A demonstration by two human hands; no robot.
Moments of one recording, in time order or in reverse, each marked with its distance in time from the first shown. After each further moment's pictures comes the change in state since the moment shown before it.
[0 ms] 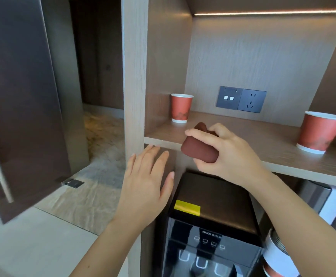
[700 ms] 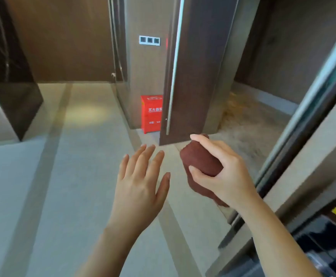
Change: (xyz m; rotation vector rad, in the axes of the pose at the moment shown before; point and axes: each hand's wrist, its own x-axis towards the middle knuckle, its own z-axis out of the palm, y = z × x) left_hand -0.268 -0.058 -0.221 0.572 0.083 -0.658; right_hand -0.064 -0.318 0.086 1.000 -0.248 -0.372
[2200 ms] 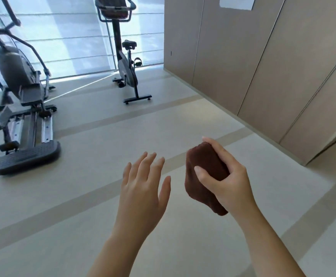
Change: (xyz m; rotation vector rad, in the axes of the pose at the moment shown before) left_hand -0.306 -0.807 -0.504 0.823 0.346 -1.166; right_hand 0.148 -0.704 0.895 0.928 -1.050 -0.412
